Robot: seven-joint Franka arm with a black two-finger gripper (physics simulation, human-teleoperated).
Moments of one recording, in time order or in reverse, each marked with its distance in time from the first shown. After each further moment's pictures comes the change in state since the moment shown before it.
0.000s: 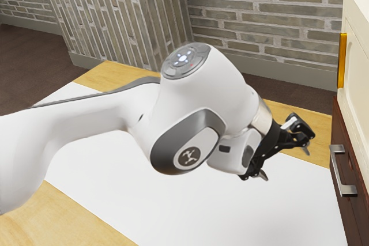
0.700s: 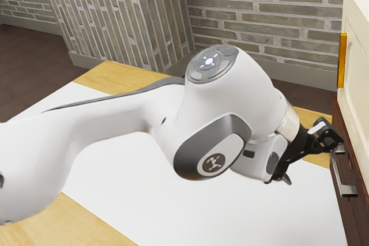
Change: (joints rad) arm -0.045 0.070 -0.003 0.088 0.000 0.001 0.020
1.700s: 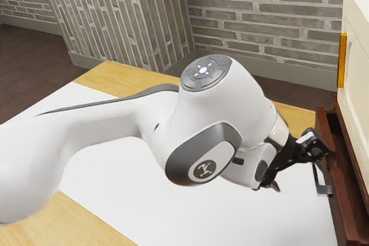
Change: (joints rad) arm 0.006 -0.025 0.008 -0.066 0.011 -0.004 0.009
